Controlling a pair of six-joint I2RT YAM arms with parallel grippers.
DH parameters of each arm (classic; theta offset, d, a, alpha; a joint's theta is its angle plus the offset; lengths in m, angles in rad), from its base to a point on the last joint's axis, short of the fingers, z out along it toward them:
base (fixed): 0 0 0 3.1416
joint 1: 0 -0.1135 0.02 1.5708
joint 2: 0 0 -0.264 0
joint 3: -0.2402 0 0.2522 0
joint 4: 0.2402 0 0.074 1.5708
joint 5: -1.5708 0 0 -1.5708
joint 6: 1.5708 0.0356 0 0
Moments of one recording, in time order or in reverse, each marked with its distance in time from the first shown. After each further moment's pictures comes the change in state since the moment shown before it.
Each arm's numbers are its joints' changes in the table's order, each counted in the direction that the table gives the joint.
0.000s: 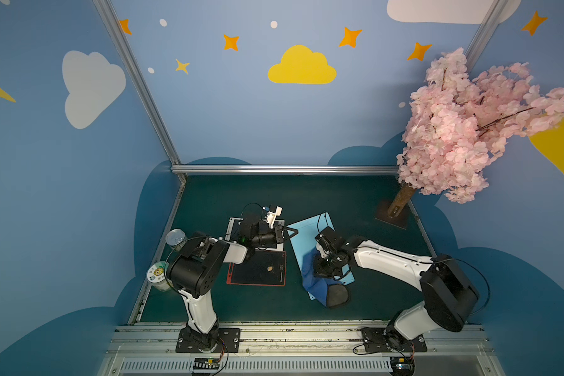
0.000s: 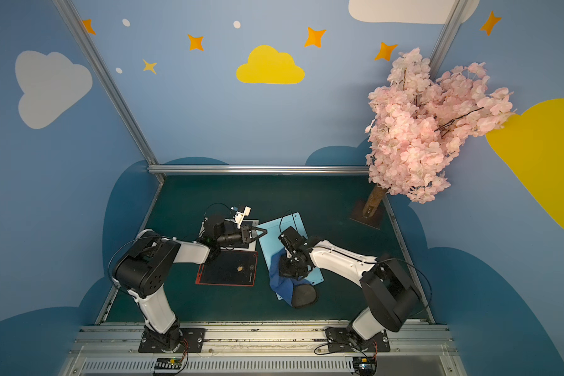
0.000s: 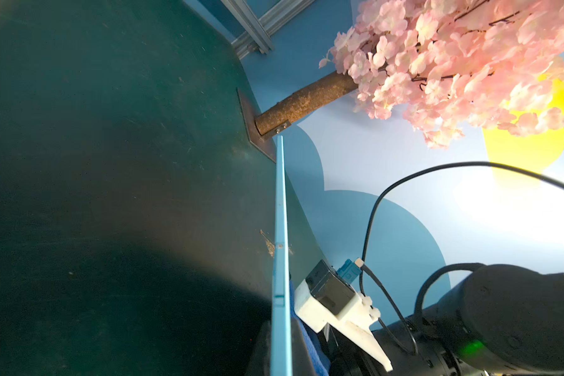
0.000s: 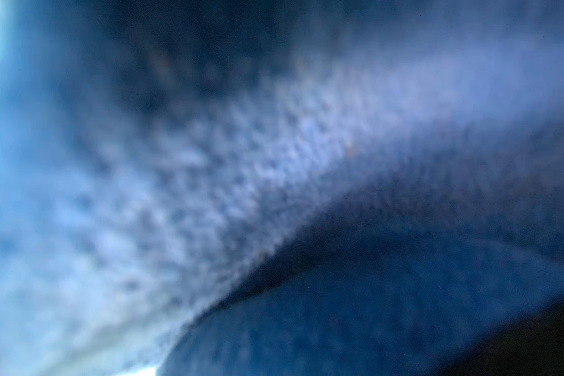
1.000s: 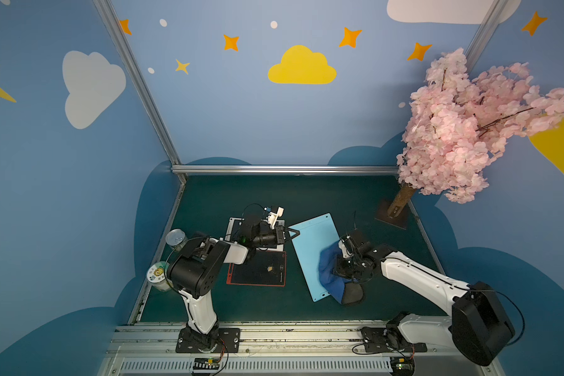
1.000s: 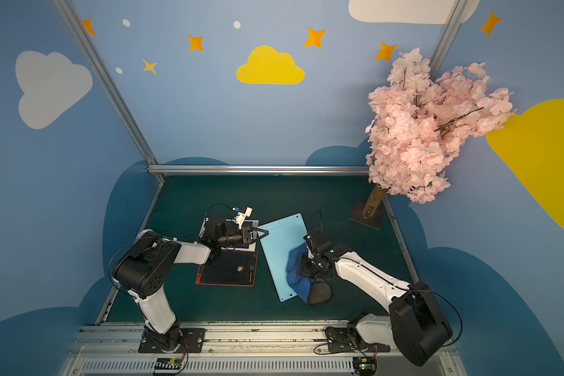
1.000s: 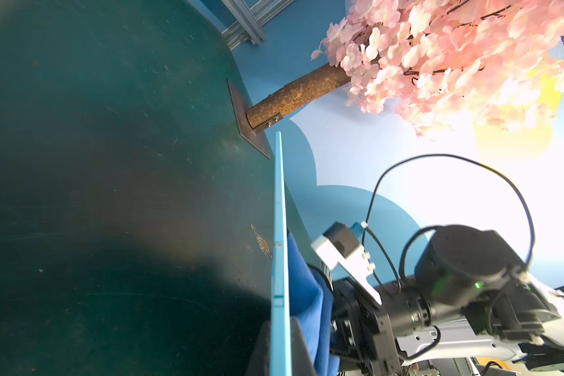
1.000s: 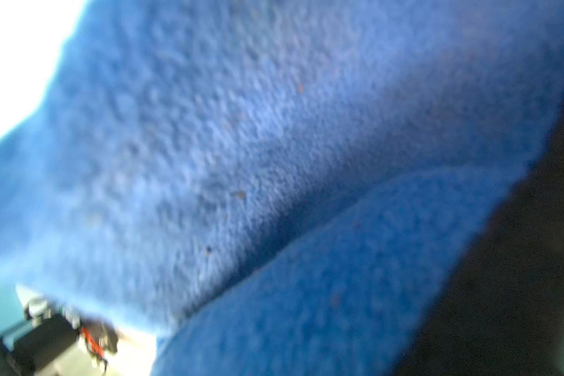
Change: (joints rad) left arm 0.018 0.000 0.000 -0.009 -0.032 -0.020; right arm 0.171 -0.342 0.274 -0.014 -0.017 -0.008
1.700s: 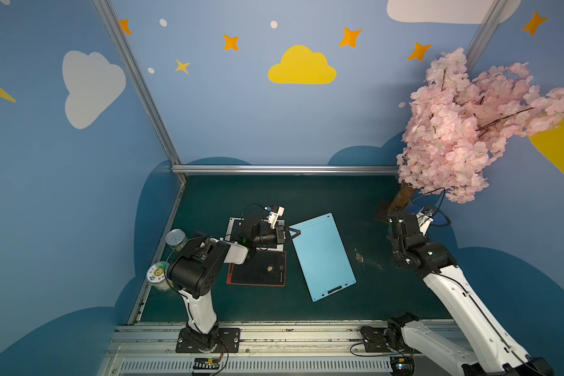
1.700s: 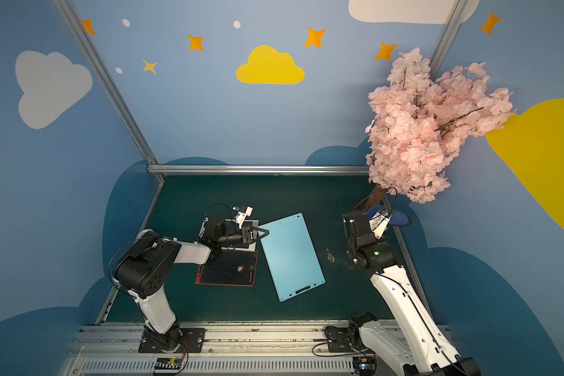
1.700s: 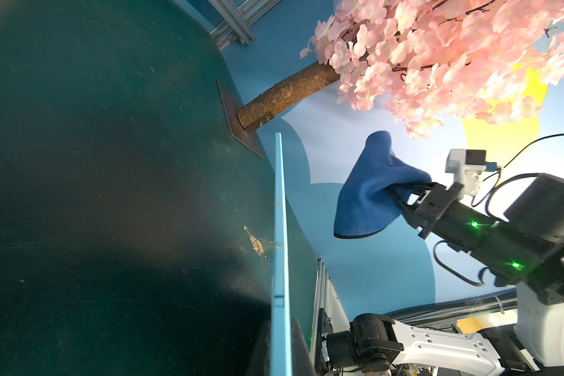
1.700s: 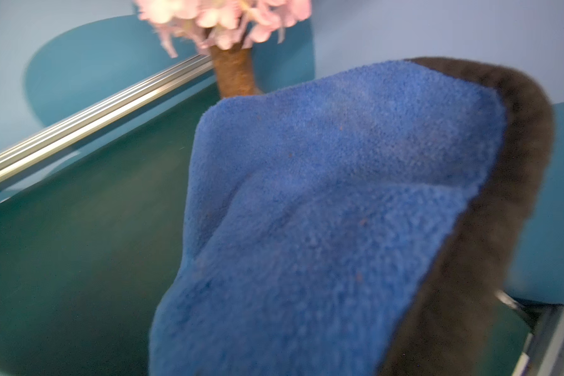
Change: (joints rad) left arm 0.002 0.000 0.000 -0.035 -0.017 -0.004; right arm 0.323 -0.295 -0.169 0.087 -1.083 -0.035
